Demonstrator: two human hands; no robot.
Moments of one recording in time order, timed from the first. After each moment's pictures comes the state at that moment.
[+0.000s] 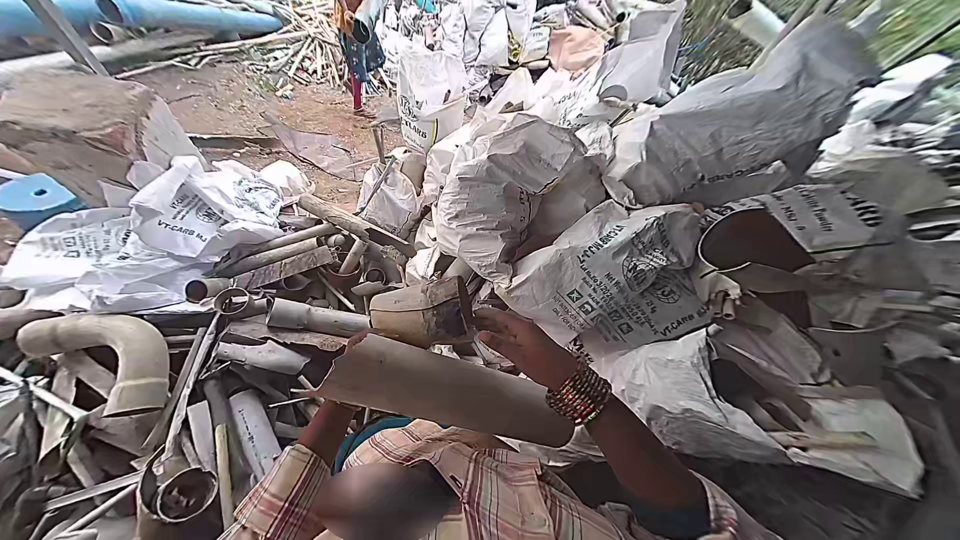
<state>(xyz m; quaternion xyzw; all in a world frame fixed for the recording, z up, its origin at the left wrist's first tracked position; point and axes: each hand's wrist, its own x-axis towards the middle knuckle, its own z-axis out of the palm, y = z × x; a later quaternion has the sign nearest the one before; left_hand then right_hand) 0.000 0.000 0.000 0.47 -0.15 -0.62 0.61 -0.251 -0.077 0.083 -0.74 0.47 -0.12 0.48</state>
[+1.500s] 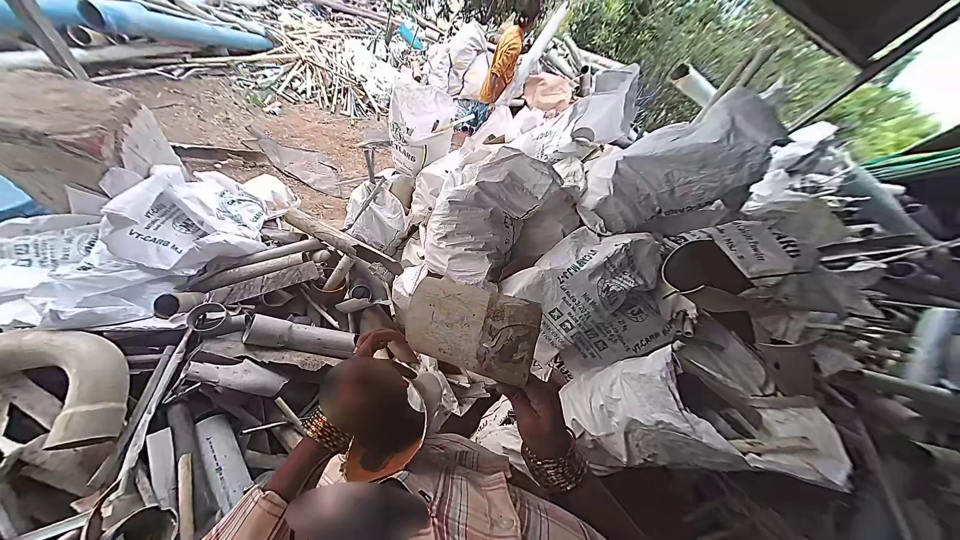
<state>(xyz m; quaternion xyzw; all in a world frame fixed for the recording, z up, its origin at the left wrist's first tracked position) 0.019 -0.014 -0.044 0.31 -0.65 -0.31 0.62 -0.253 -0.013 0.029 -0.77 0.36 -0.49 0.21</state>
